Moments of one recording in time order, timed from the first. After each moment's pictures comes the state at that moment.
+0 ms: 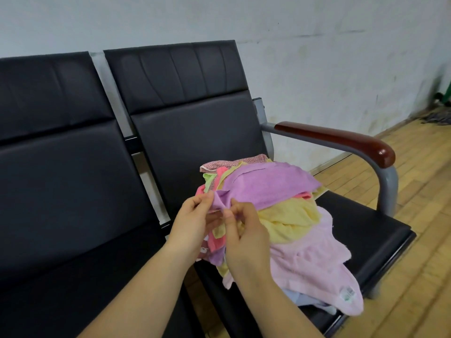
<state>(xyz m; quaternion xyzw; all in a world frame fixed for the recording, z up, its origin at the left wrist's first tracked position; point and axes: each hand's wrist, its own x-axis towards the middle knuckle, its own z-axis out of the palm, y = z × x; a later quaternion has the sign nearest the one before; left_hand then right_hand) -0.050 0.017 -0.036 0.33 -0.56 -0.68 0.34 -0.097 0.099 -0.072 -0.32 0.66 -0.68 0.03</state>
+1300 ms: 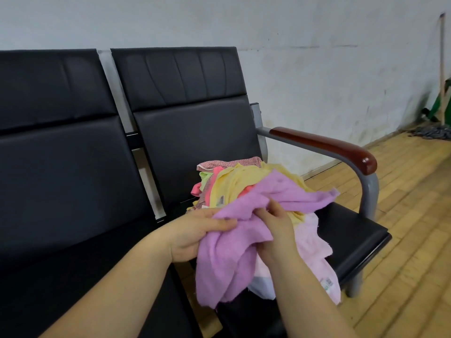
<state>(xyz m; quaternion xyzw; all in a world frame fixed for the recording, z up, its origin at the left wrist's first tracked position) -0.018 0.038 -0.010 0.22 -0.60 -0.77 0.02 -0.130 0.137 -0.049 -0.17 0.47 -0.82 0.28</state>
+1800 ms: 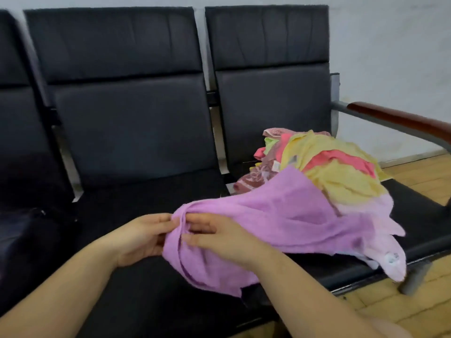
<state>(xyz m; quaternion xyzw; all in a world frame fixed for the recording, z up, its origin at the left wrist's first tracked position) 0.215 0.023 -0.071 0.42 -0.60 -0.67 0.13 0.040 0.120 -0.068 -0.59 0.54 -0.39 0.46</state>
